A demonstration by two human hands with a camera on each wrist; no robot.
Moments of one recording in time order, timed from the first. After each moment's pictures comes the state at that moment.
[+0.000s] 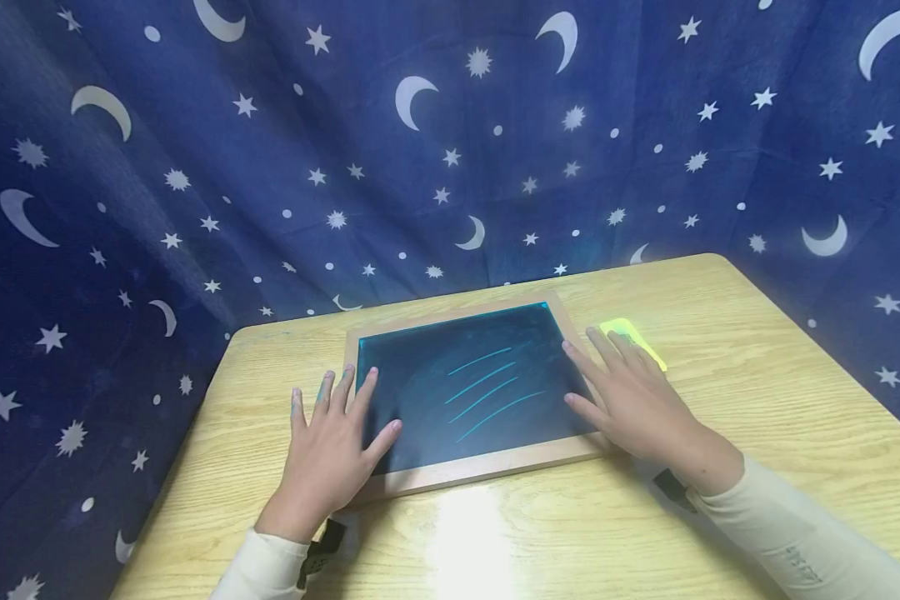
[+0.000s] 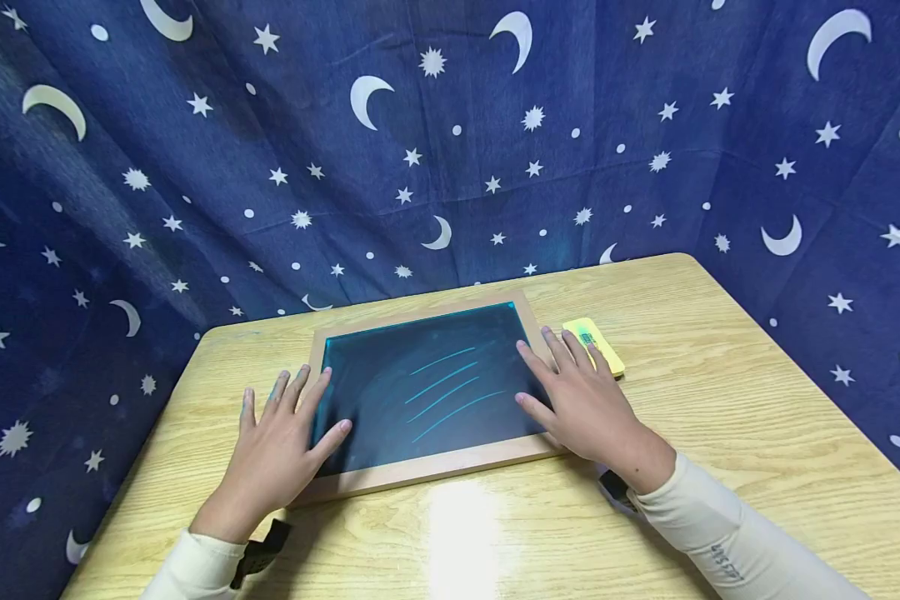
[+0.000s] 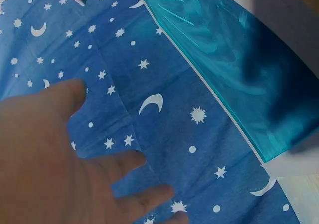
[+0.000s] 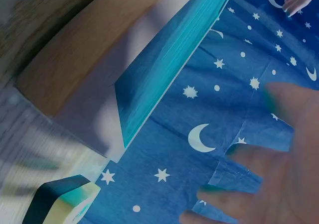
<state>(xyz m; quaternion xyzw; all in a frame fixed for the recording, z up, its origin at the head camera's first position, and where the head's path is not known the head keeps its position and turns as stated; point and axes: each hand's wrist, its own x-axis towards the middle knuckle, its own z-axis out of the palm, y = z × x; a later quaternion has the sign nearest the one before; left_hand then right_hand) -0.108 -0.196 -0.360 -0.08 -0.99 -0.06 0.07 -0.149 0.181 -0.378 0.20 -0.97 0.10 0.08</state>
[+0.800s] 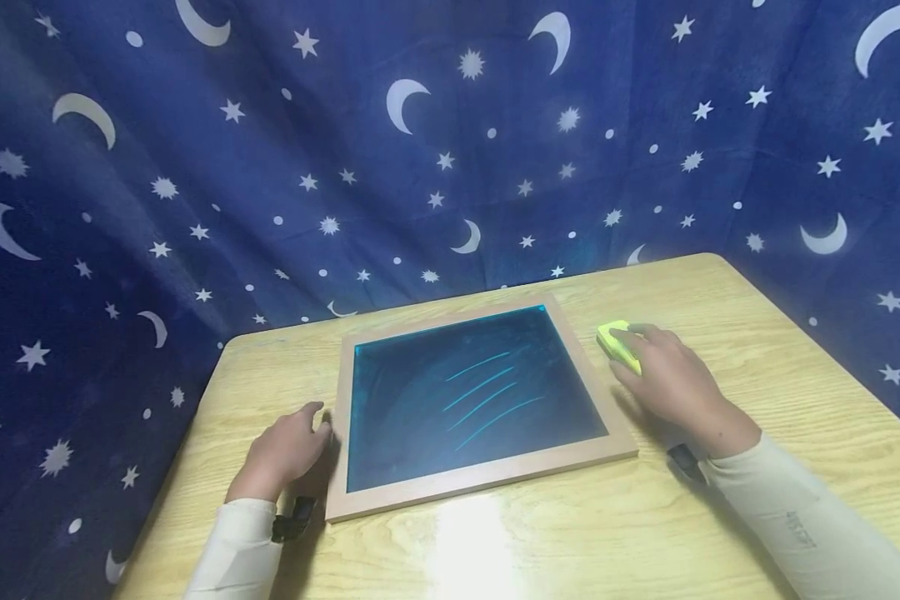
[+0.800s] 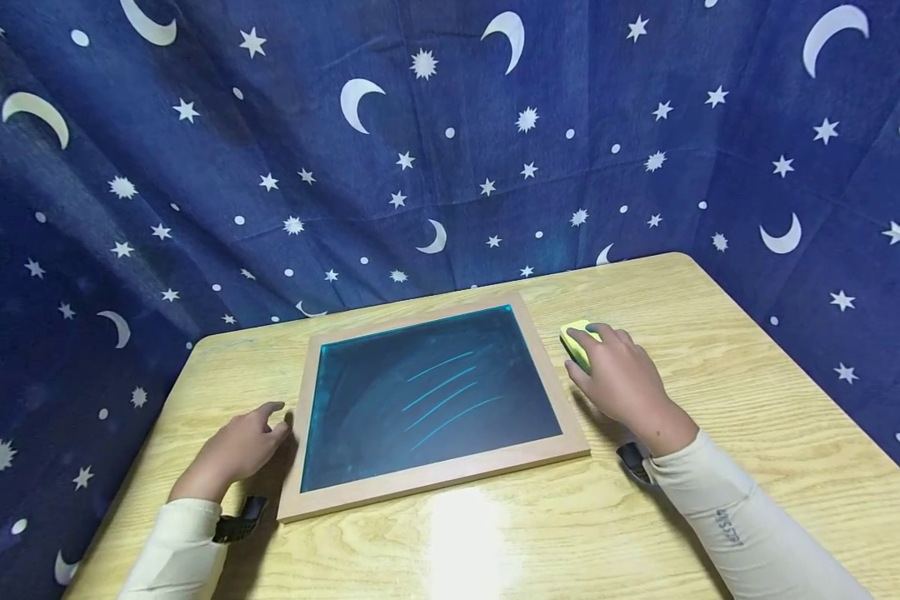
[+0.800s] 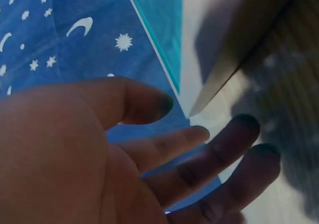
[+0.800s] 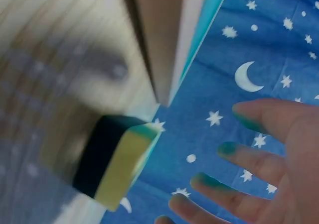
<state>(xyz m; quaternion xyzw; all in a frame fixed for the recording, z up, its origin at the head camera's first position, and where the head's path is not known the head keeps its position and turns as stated) -0.156 -0.266 -0.382 0.02 -0.99 -0.11 -0.11 -0.185 0.226 -0.388 0.11 -0.97 0.17 0.11</state>
